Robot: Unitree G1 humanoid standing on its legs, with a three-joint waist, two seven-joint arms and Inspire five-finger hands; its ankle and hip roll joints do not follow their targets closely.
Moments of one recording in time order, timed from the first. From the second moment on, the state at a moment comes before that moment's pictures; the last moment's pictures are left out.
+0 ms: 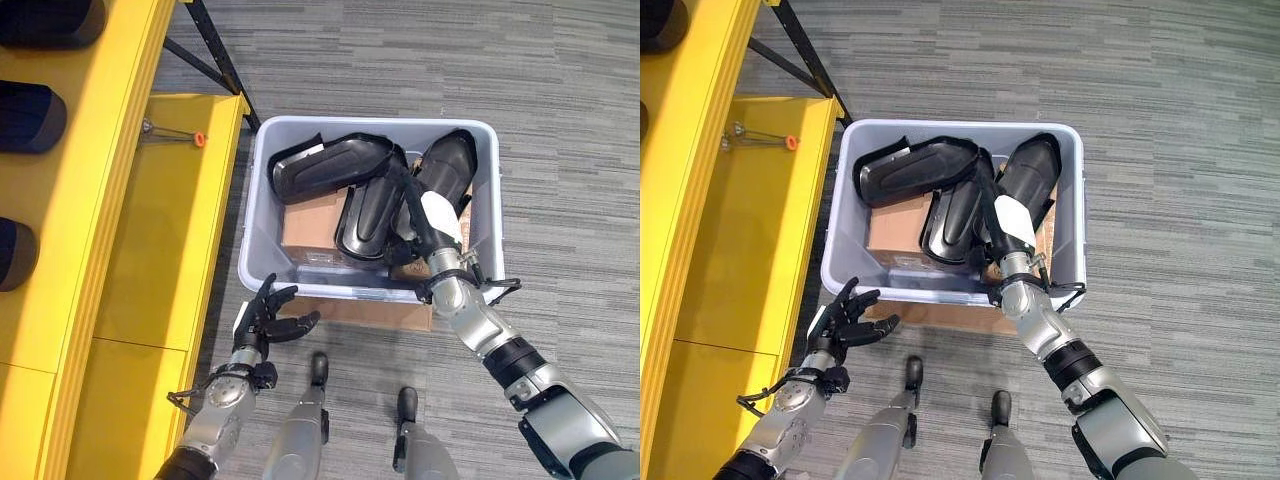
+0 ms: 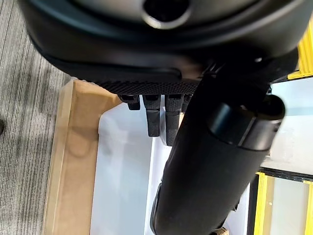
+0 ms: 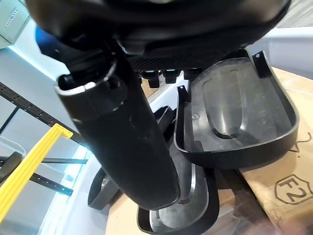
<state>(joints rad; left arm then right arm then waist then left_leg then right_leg) -0.09 0.42 -0.35 0.33 -0.59 -0.18 0.19 -0.66 -0.41 0.50 0.45 -0.27 0.11 -0.38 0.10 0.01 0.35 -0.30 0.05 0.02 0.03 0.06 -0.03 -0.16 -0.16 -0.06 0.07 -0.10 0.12</state>
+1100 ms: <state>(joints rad) -0.14 0.42 -0.37 0.33 -0.58 -0.20 0.23 -0.70 -0.44 0.46 0.49 -0.47 0.20 -0.50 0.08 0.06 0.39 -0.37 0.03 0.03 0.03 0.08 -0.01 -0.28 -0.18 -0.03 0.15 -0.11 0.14</state>
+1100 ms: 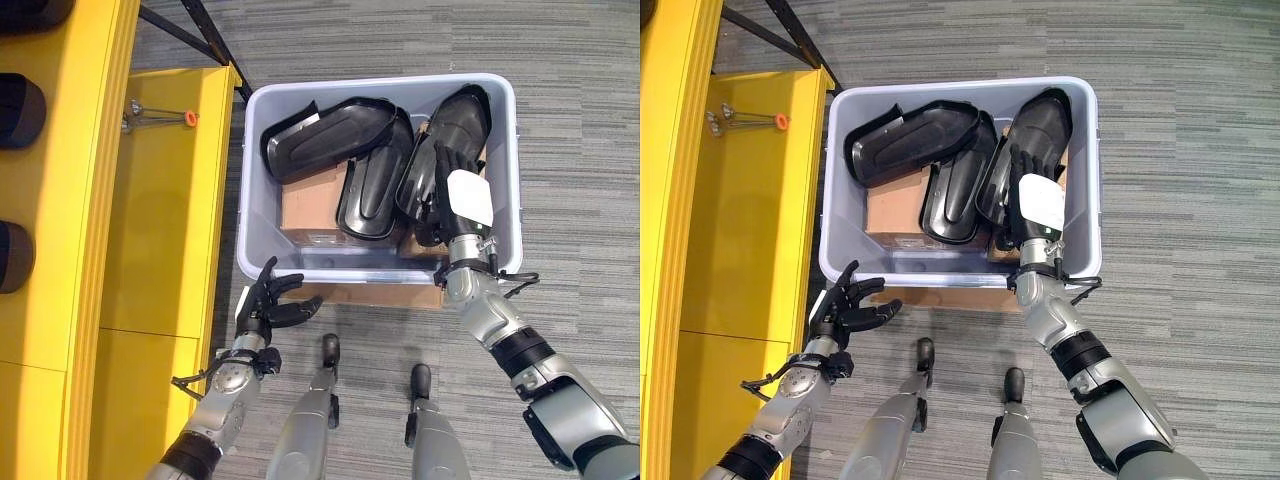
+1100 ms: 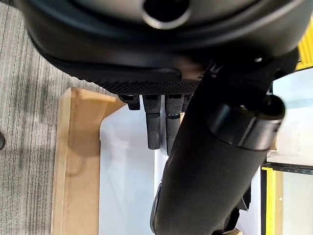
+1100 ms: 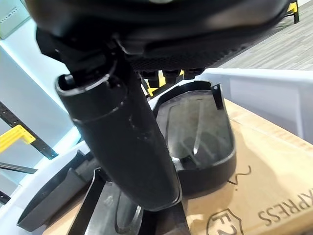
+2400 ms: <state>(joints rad) -0.18 0.41 -0.39 0.30 -0.58 -0.24 0.24 -0.79 -0.42 0.48 0.56 -0.46 0.21 -0.52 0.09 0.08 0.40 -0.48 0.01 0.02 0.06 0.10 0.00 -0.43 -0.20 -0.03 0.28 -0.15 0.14</state>
